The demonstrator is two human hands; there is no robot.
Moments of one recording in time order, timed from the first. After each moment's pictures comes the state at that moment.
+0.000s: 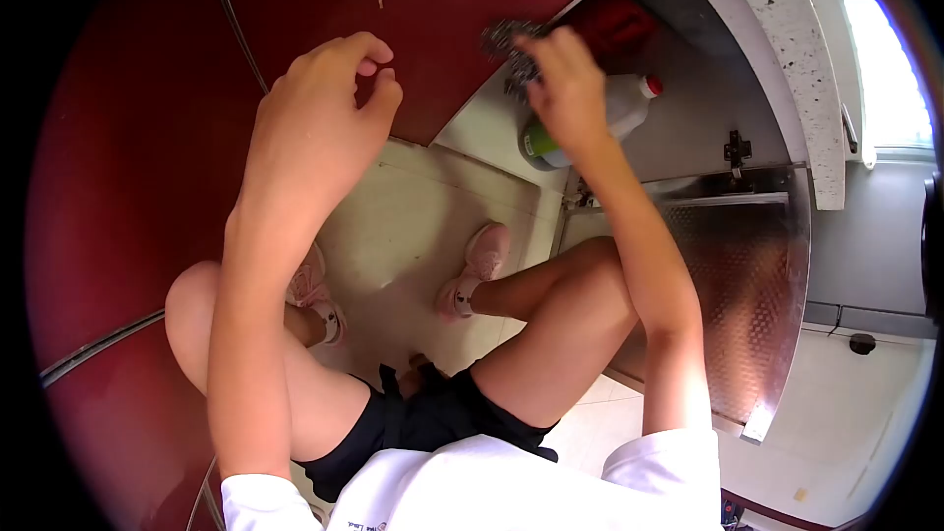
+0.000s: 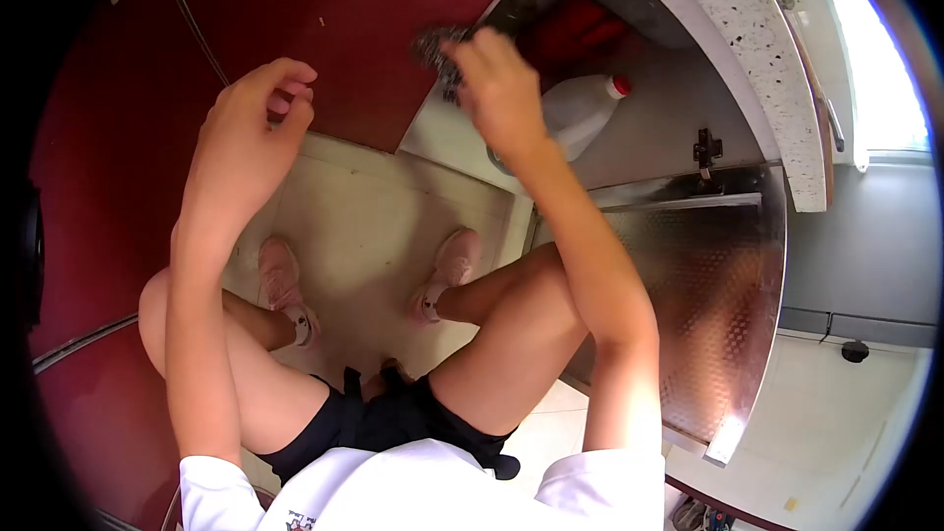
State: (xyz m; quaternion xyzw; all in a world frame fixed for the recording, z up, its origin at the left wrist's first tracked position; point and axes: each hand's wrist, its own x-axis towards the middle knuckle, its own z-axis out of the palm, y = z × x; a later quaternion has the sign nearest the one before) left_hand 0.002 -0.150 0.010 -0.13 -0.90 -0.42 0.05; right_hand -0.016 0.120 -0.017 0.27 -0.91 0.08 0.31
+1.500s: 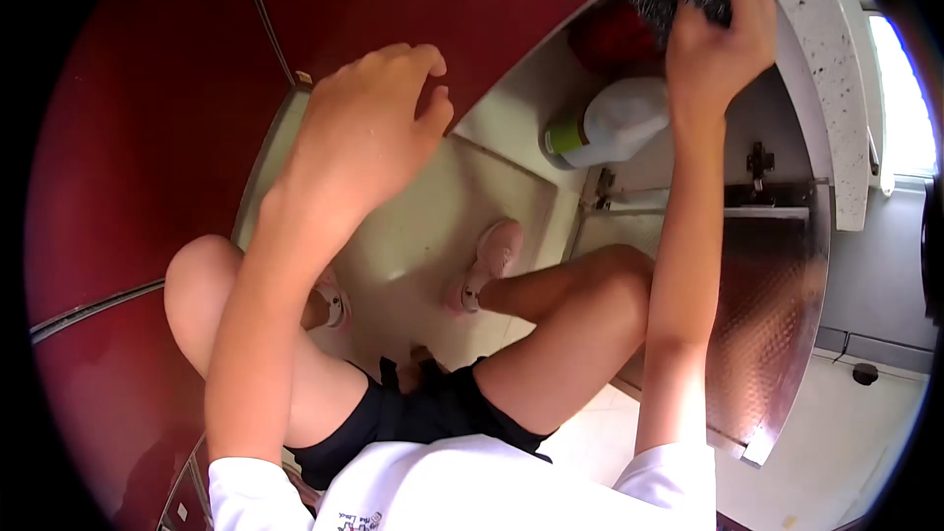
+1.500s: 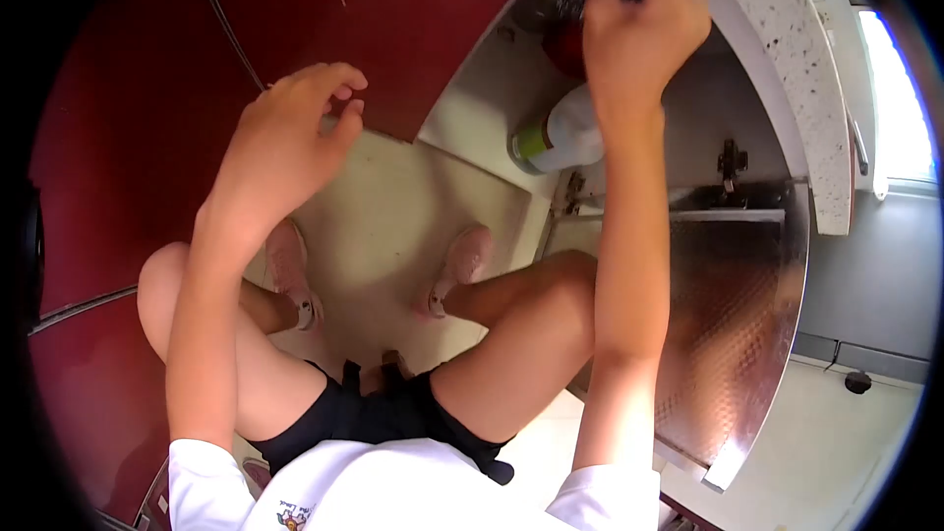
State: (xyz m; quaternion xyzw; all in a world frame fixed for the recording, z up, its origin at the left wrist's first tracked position) left_hand 0.018 -0.134 0.000 -0.20 -0.91 -0.37 0.03; right_hand -0.025 0.126 0.082 0.20 -0.81 0.03 0.55
